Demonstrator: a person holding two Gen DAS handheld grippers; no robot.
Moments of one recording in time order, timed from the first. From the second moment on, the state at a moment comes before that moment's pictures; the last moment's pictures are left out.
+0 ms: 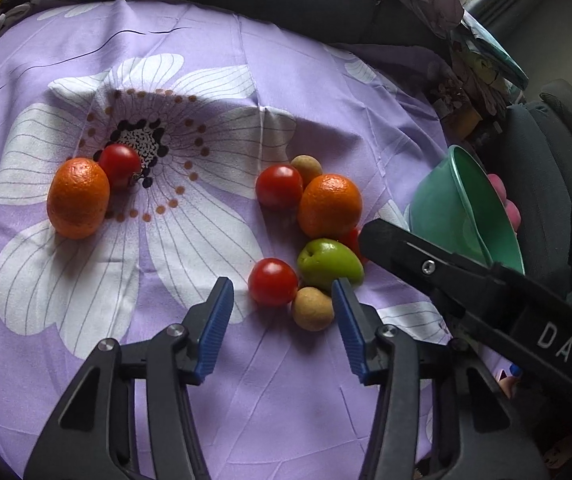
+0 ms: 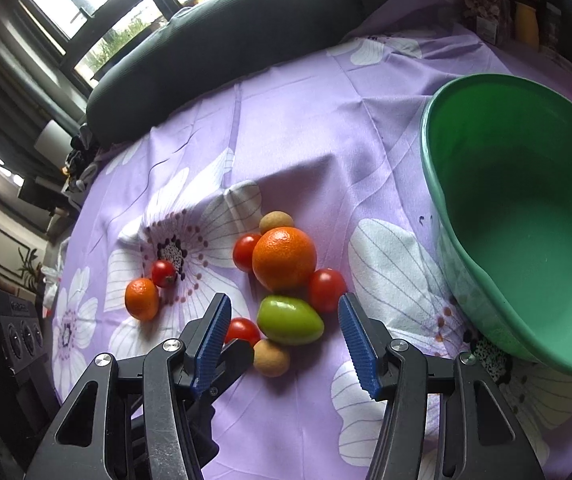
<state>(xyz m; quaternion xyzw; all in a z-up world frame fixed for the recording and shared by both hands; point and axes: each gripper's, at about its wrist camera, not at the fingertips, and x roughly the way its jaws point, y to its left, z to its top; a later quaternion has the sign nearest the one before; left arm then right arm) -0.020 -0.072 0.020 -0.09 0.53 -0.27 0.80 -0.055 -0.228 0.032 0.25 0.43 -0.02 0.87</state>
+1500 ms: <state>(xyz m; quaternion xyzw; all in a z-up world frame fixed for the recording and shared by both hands) -0.014 -0.045 0.016 -0.09 0.53 -0.21 0.82 -0.016 -0.214 0.004 0.19 0.48 -0.08 0.85</state>
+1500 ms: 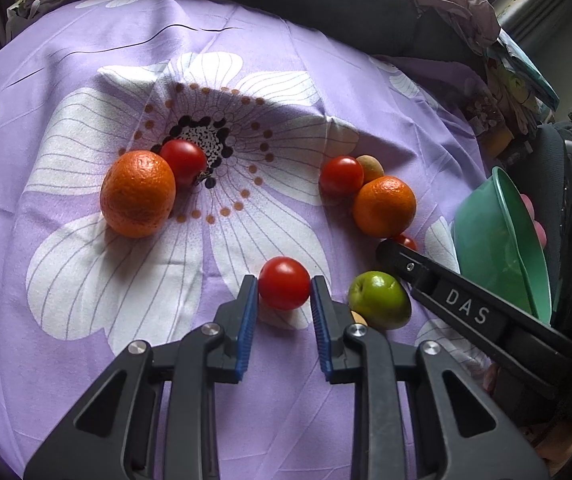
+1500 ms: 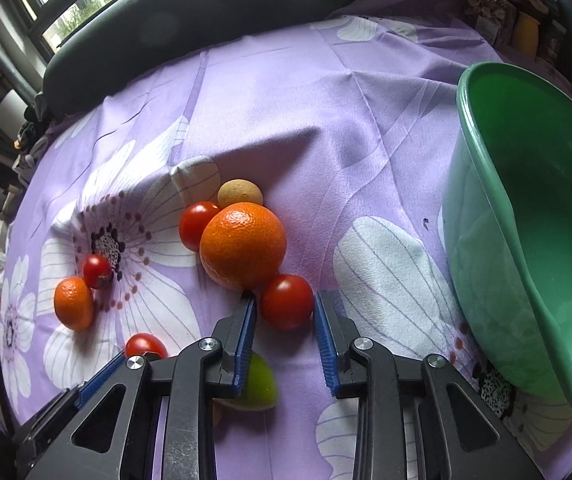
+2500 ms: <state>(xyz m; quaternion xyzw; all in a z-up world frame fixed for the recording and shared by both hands) -0.063 -0.133 0.115 -0.01 0.36 -0.32 0.88 -0.117 -0.288 0.101 0.25 0.25 -0.12 0.93</state>
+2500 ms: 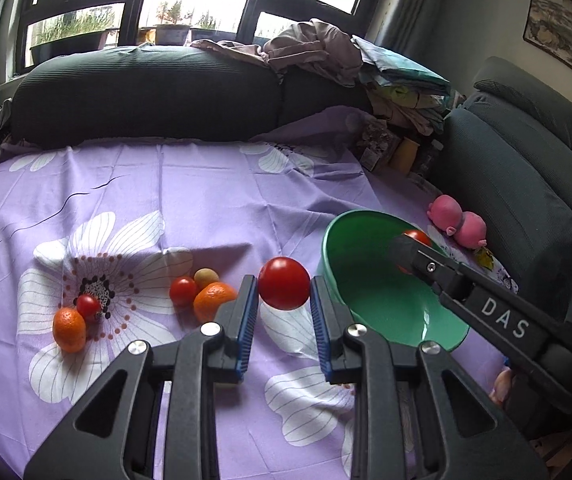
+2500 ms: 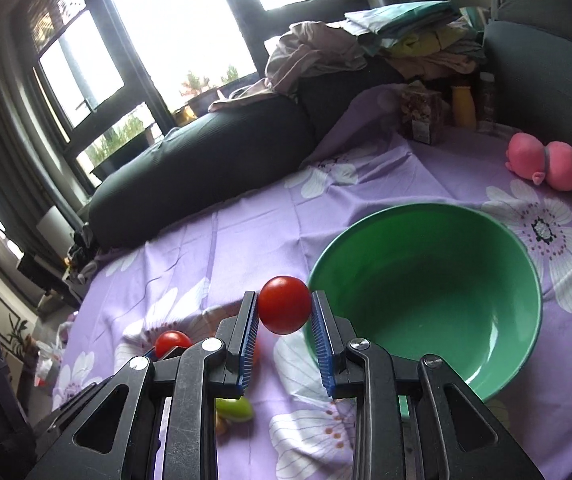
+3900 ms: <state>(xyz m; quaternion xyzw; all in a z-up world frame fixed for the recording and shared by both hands) -0.070 -0.257 0.068 0.06 0.42 -0.43 0.80 -0.151 -0.375 0.052 0.34 0.30 -0.27 0.85</state>
